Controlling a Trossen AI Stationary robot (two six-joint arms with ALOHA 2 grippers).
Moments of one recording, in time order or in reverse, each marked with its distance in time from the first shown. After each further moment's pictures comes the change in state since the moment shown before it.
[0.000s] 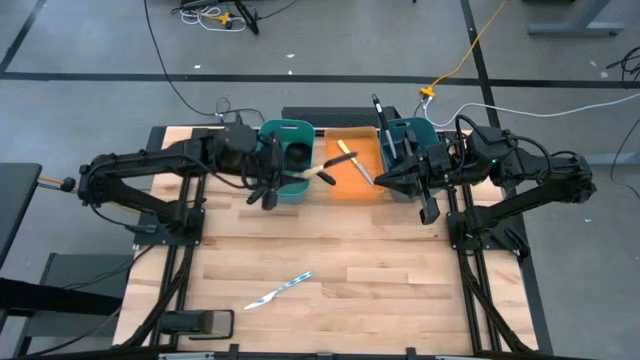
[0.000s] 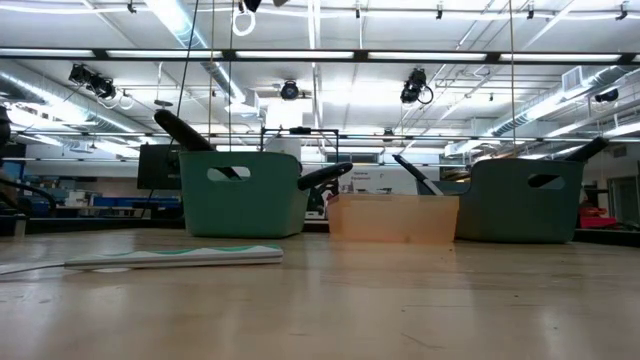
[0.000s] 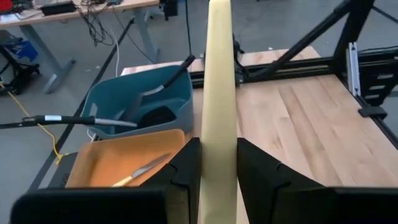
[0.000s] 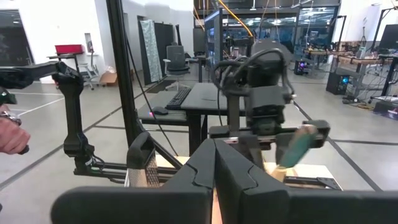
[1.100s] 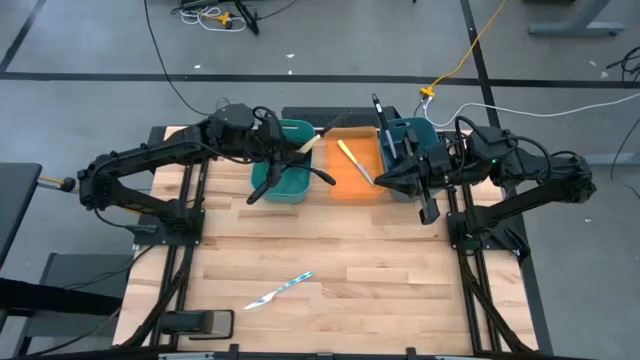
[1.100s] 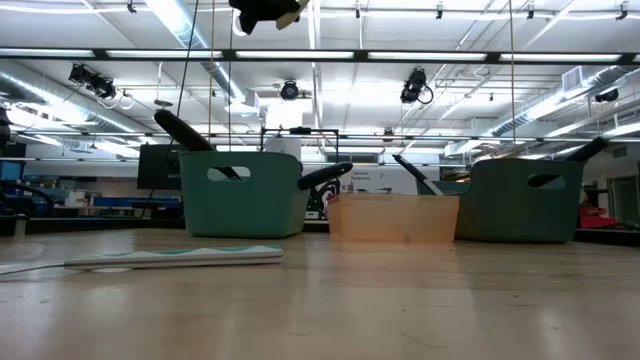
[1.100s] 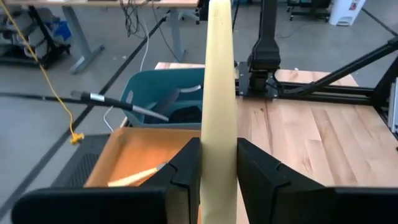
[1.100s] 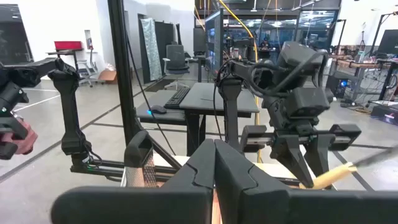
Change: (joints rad) left arm 0.180 0.003 -0.020 0.059 0.060 -0.090; right arm 0.000 0.000 0.000 -0.001 0.000 -0.025
